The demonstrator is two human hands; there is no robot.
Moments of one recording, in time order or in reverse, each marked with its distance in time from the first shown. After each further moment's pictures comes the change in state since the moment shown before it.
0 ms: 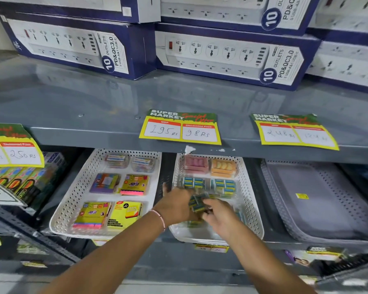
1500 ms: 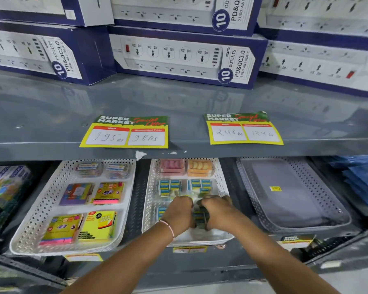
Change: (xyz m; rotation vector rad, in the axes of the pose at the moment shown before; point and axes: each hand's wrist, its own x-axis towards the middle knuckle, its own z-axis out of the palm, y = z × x) left_hand 0.037 0.061 0.048 -0.031 -0.052 -0.101; right_hand -0.016 -0.059 -0.062 -2.083 -0.124 -0.500
